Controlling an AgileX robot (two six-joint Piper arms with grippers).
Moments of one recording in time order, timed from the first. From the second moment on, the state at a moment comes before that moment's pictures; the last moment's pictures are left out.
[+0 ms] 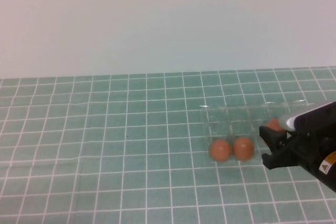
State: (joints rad) right arm 0.39 1.72 -0.47 0.01 -0.76 -0.05; left arm -0.07 -0.03 0.03 0.01 0.36 -0.06
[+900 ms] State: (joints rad) right arm 0.39 1.89 -0.46 -0.02 -0.97 -0.08; left arm -0.07 -0.03 0.03 0.01 0.36 -0.06
